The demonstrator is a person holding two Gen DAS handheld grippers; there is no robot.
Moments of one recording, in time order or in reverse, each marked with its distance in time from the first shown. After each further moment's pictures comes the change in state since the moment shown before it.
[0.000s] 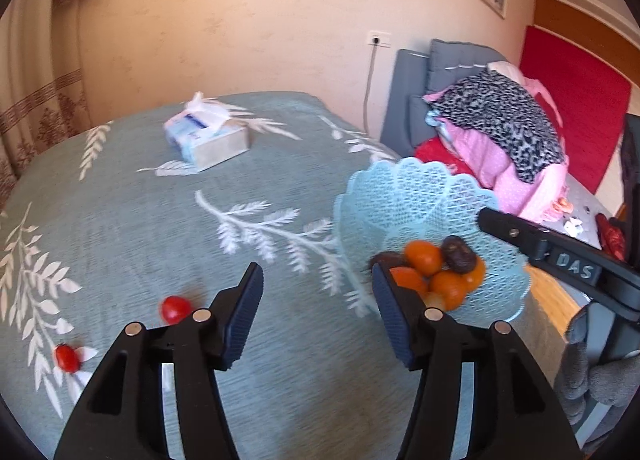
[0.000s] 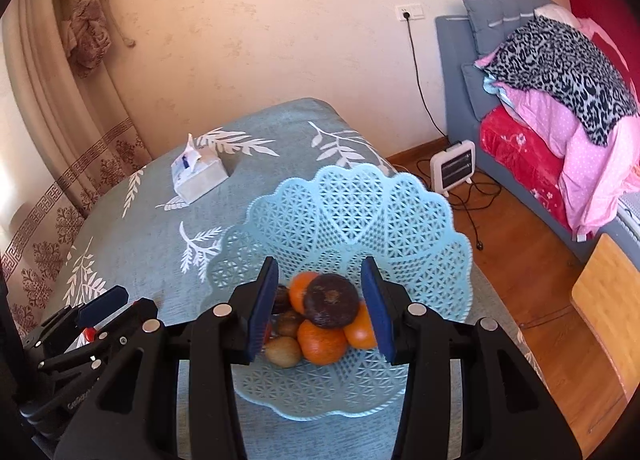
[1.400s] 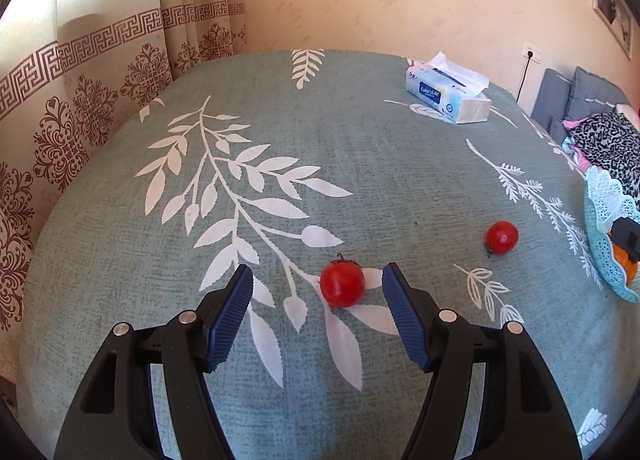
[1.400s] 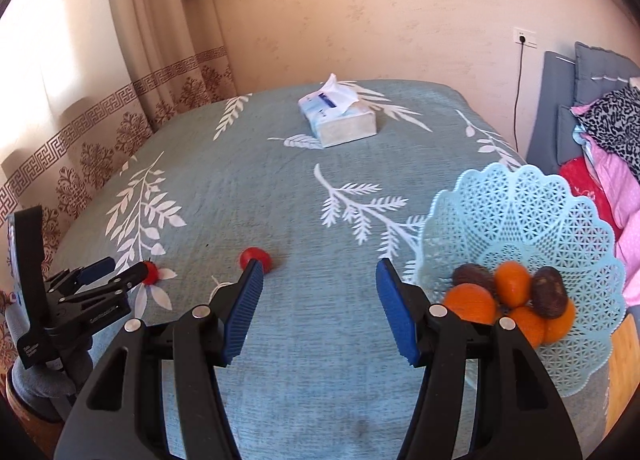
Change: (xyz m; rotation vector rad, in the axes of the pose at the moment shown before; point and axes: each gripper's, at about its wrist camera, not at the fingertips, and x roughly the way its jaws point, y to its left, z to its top) left arm -0.044 0.192 -0.081 -0.263 0.068 0.392; right arm 0.034 0.154 -0.043 -0.306 0.094 0.170
